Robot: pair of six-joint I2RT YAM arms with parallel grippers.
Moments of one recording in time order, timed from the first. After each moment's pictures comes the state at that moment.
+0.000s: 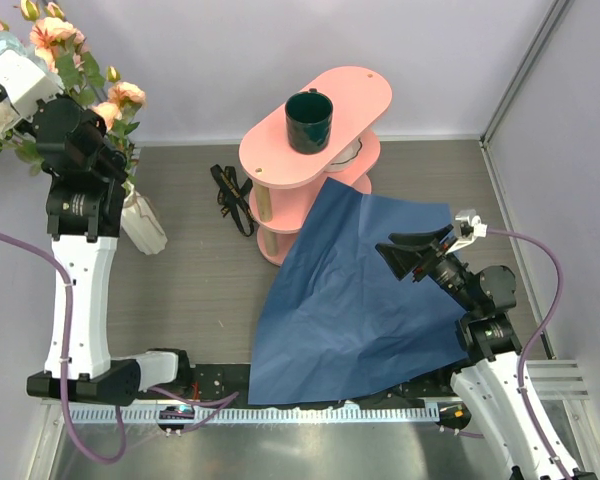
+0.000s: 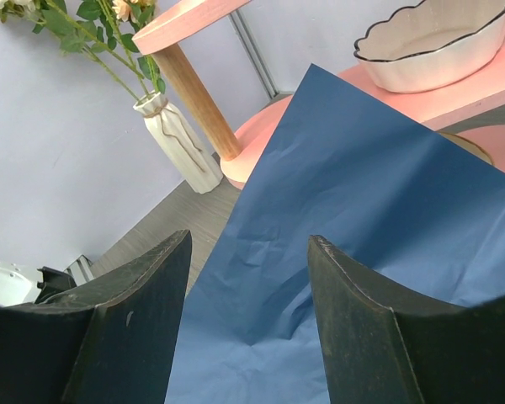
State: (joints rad) left arm -0.07 1.24 1.75 -0.27 -0.89 -0.08; right arm 0.19 0.43 0.43 0.20 -0.55 0.57
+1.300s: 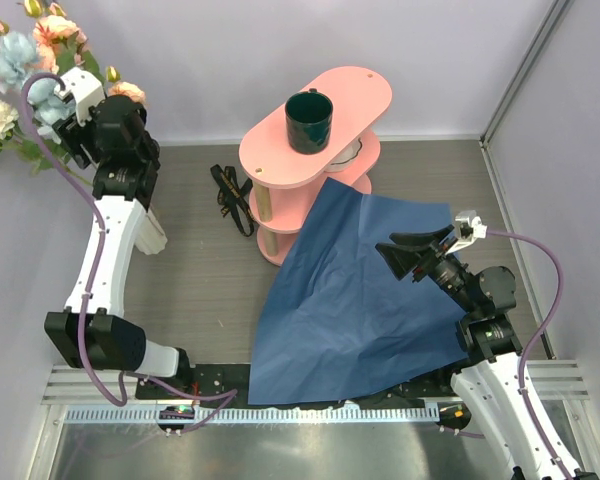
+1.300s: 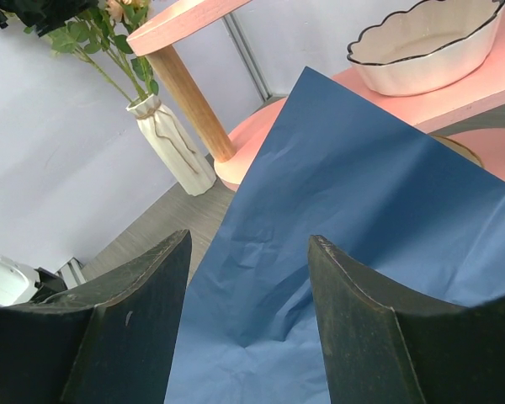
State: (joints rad) left arm -0.05 1.42 1.56 -0.09 -1.10 0.04; right arm 0.21 0.41 0.43 0.19 -0.52 0.55
